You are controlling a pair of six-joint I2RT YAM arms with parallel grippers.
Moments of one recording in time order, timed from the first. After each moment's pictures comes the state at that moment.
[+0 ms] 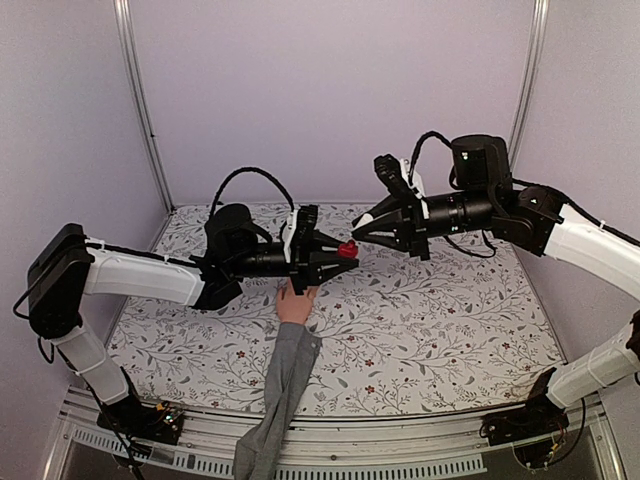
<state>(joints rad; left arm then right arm) -0.87 1.66 0.93 0.86 0.70 0.09 0.82 1.33 1.30 -0.30 -0.63 -0.35</state>
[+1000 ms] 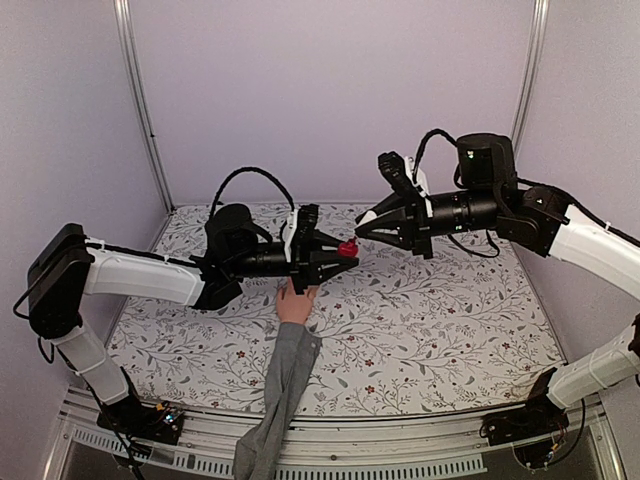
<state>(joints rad) -0.86 1.66 0.93 0.86 0.68 0.09 0.82 1.31 1.29 -0.30 -0.60 -0.35</state>
